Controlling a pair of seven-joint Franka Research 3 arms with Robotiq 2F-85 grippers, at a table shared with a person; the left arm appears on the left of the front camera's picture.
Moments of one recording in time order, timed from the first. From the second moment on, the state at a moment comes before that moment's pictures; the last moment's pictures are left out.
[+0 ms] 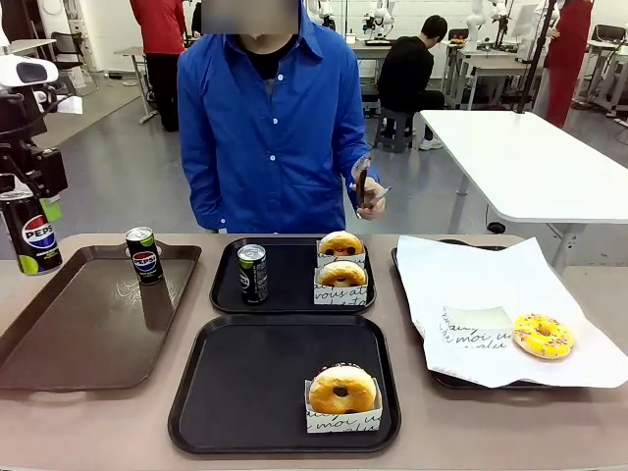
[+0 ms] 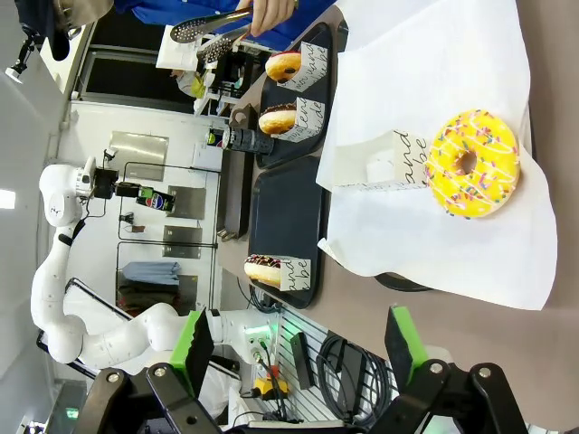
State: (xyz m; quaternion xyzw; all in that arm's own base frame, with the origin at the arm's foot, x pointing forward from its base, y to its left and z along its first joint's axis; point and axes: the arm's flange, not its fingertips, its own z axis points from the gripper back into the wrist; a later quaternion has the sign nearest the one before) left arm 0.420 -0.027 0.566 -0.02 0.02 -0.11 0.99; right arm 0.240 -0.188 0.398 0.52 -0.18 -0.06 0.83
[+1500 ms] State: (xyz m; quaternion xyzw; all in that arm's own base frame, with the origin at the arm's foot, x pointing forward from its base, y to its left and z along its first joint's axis) left arm 0.389 -0.113 0.547 -0.01 0.09 -0.23 0.97; right arm 0.240 -0.188 0.398 0.52 -0.18 -0.06 0.83
